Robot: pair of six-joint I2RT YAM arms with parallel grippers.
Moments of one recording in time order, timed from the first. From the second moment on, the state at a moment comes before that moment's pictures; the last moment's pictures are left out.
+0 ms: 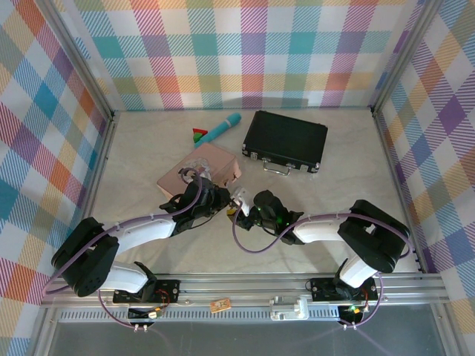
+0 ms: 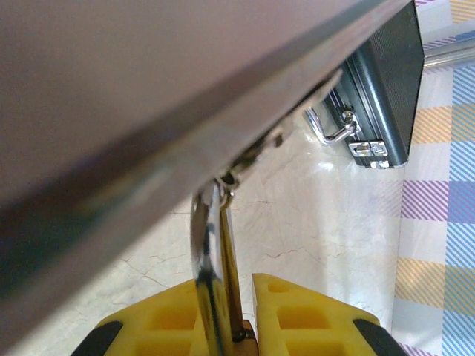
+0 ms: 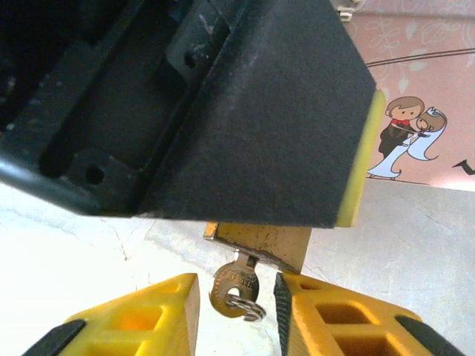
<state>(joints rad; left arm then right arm) -0.70 1.36 0.61 0.14 0.03 -1.18 0.94 1.58 0.59 0.54 -0.08 -0.02</state>
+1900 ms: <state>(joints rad) -0.72 1.29 0.45 0.46 -0.10 -0.90 0.66 1.77 0.63 0.84 -0.82 1.00</state>
